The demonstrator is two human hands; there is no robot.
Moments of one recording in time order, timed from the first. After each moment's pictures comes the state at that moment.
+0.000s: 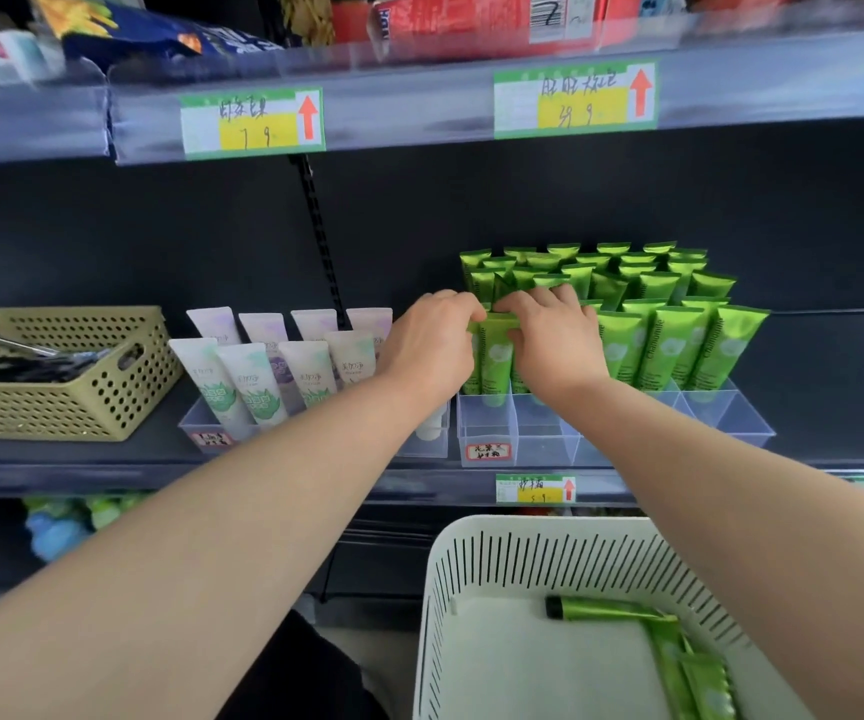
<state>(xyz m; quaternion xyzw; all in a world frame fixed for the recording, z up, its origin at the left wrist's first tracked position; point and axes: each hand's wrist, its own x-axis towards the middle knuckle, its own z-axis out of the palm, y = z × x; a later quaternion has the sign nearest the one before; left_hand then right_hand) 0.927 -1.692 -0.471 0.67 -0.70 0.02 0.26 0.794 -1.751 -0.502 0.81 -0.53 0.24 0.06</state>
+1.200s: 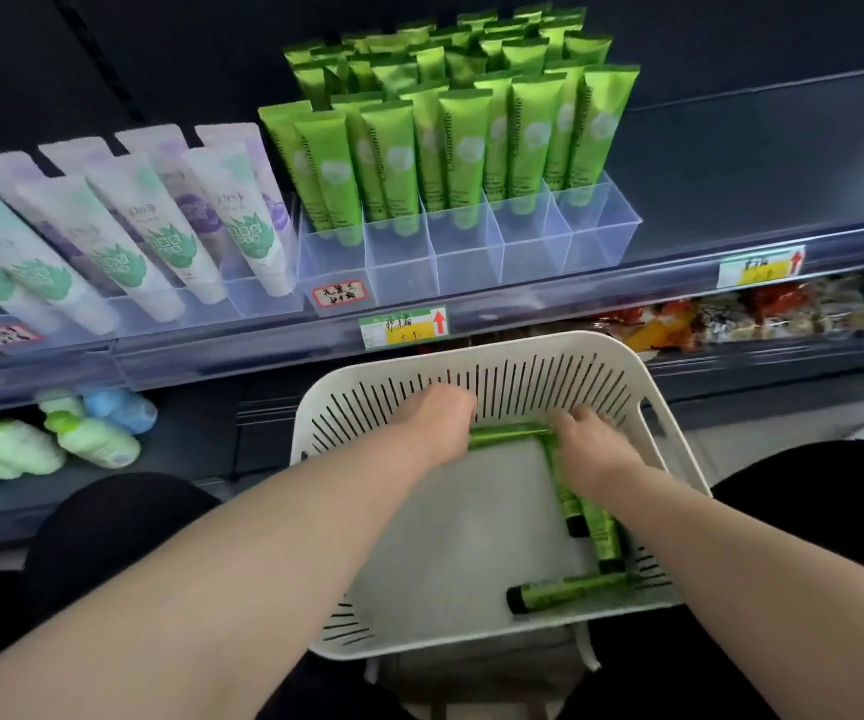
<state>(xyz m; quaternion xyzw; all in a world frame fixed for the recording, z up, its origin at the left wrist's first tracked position) 0.798 -1.645 -0.694 0.61 -0.77 -0.18 -0.08 0.612 -1.623 -0.717 0.70 -0.67 -0.10 -0.21</state>
